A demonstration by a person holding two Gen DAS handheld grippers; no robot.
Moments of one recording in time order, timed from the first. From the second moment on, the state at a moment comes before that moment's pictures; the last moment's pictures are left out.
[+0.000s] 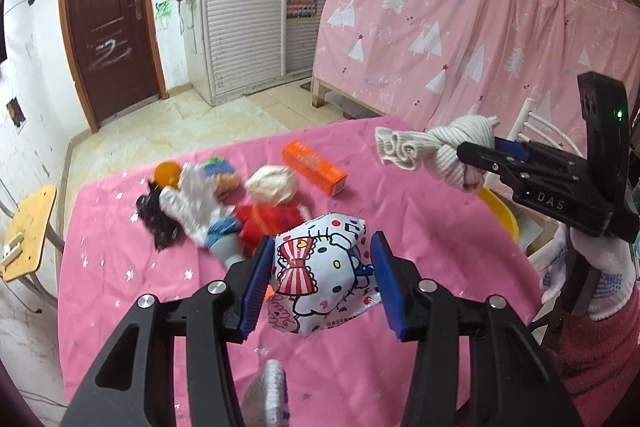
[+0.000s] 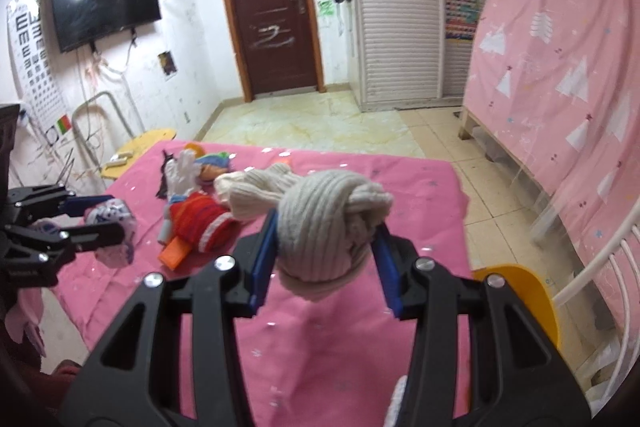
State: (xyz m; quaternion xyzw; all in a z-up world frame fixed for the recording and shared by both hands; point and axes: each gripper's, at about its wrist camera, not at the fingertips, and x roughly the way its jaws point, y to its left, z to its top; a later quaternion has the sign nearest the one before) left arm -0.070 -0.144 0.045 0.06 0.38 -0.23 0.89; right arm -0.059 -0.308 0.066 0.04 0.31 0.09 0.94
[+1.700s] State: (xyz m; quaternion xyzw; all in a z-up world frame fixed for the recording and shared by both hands) left arm -0.025 -0.441 0.051 0.06 0.41 -0.39 0.82; right arm -0.114 -0.525 -0.006 0.18 0.30 -0.11 0.93
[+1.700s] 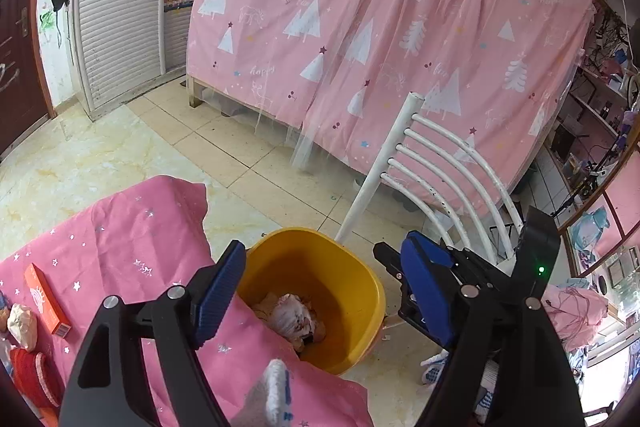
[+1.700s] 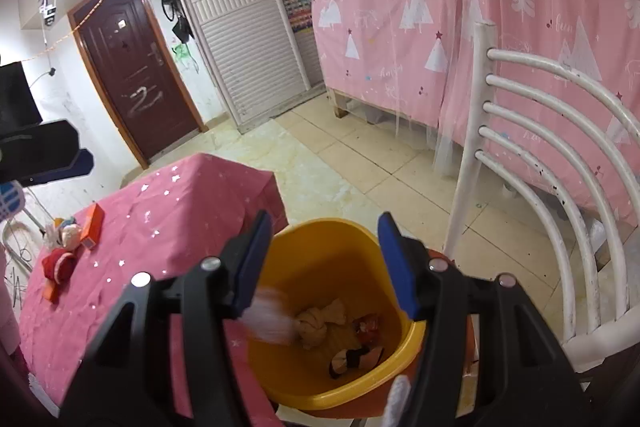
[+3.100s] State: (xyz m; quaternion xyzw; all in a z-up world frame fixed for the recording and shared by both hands) left arm 0.019 -0.156 0.084 -0.04 0.36 -0.22 0.91; right arm -0.027 -0.316 0.048 0.06 0.33 0.05 0.94
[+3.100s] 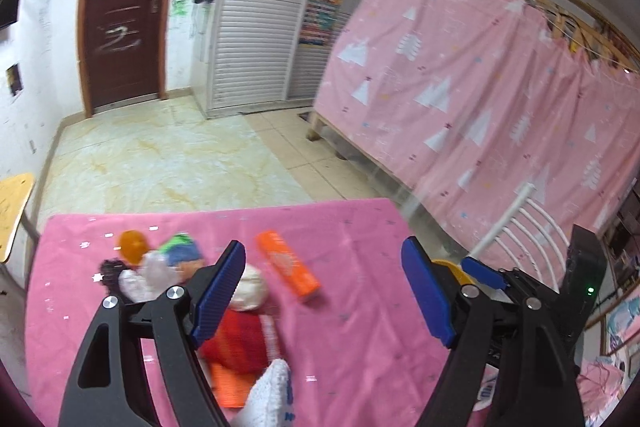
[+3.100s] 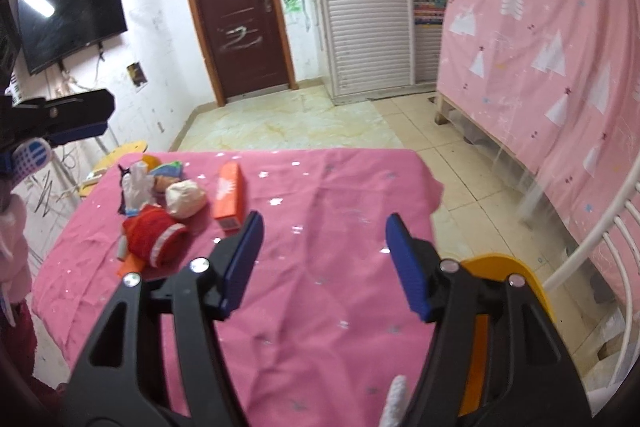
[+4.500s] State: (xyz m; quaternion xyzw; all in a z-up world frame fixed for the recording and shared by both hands) left arm 0.115 0.016 -0.023 -0.08 0.47 -0.04 0.88; right arm 0.014 -0.170 0.026 -0.02 0.39 0.15 0.91
